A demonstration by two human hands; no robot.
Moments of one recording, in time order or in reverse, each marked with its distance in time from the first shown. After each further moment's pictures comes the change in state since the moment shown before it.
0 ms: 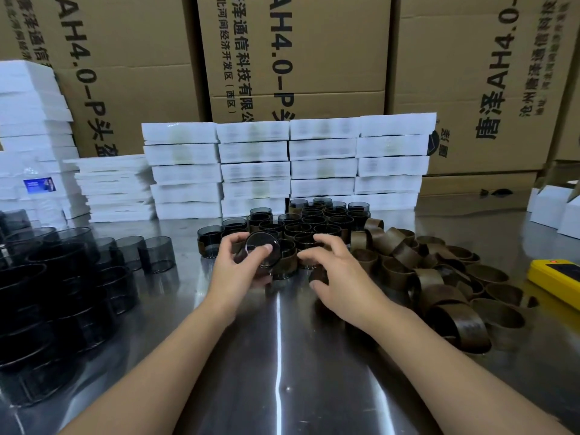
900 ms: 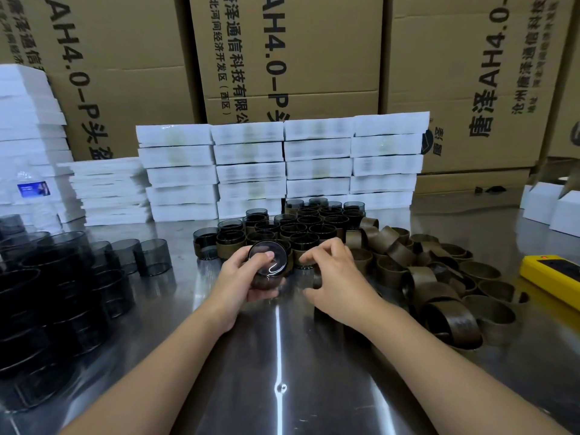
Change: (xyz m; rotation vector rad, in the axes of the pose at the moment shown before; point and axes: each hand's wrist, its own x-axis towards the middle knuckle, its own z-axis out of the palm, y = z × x) left_hand -0.008 0.001 0.002 -0.043 -0.255 -0.111; right_hand 0.000 0.001 0.004 -0.111 0.027 0.037
